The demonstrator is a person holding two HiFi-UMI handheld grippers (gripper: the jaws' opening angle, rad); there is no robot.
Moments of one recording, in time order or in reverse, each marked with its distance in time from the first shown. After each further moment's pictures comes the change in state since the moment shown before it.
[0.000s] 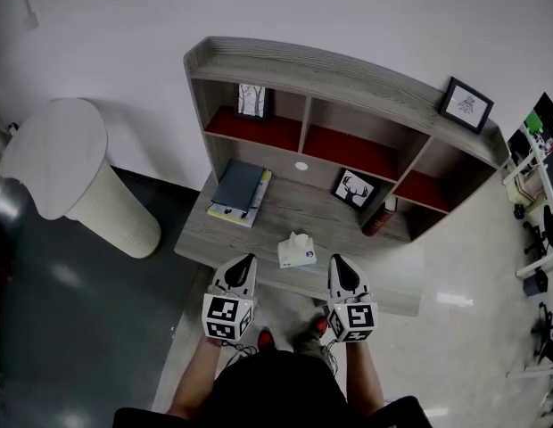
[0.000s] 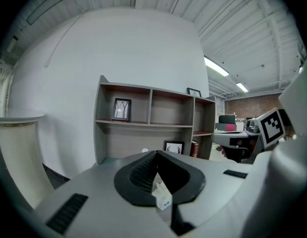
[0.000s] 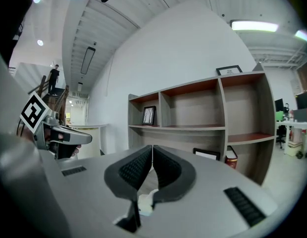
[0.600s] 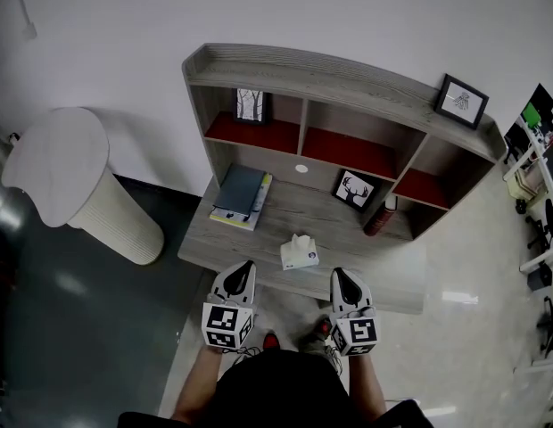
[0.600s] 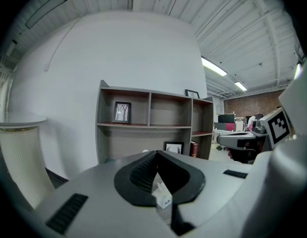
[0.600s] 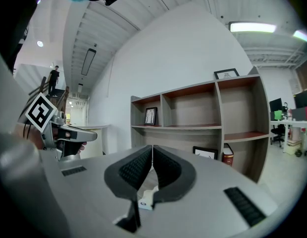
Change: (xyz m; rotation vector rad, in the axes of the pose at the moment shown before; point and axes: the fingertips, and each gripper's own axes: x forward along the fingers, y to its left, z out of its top) left arm -0.018 -0.002 0.004 0.022 -0.015 0.004; right arm -0.033 0.013 -0.006 -0.002 -0.002 0.003
